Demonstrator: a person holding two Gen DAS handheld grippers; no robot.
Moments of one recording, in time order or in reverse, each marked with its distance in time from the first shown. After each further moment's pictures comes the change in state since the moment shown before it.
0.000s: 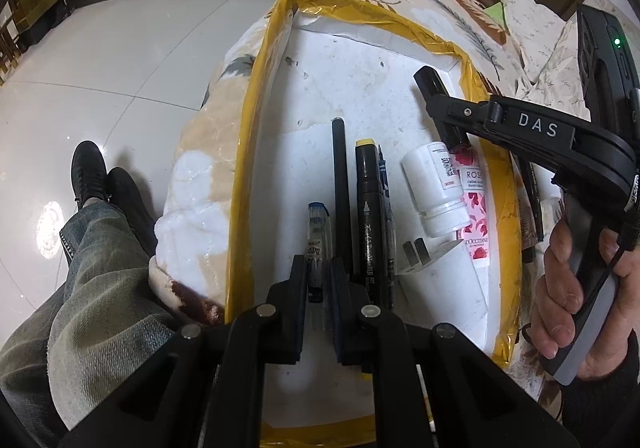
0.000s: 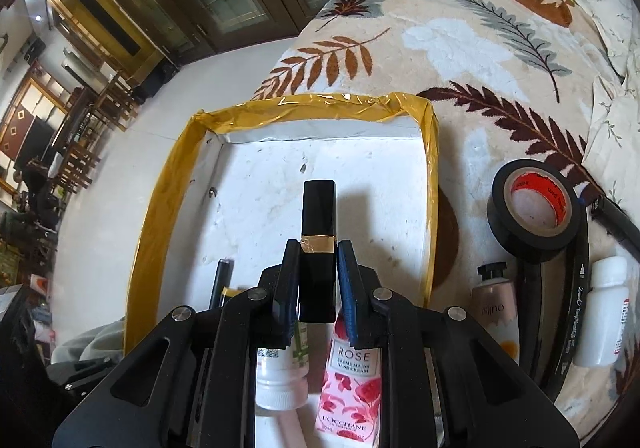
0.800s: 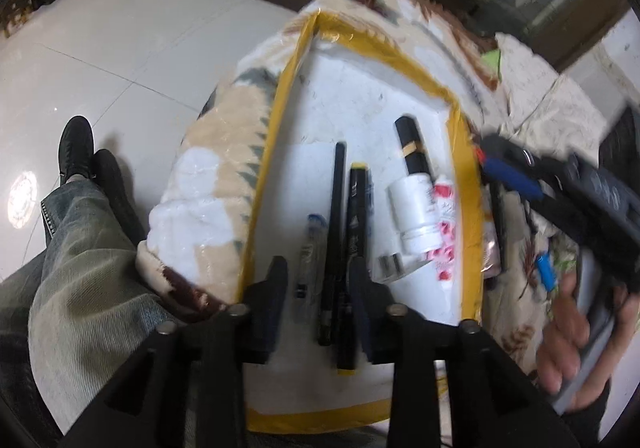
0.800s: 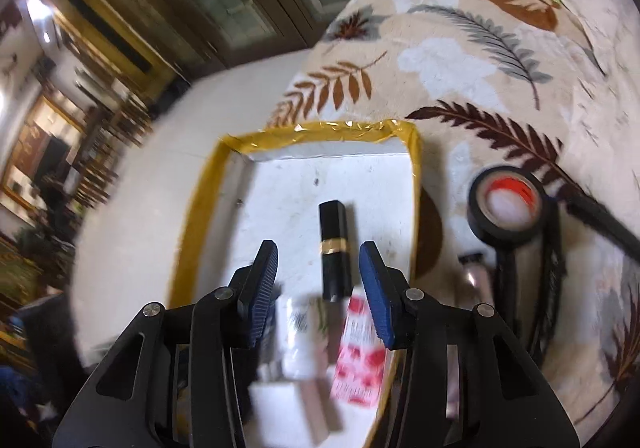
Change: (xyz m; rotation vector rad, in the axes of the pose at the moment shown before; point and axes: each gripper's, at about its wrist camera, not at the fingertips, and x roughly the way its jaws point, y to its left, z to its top) left arm -0.022 0.013 -0.010 -0.150 -0.097 -0.133; right arm -0.053 -0.010 -0.008 0.064 -0.046 0.095
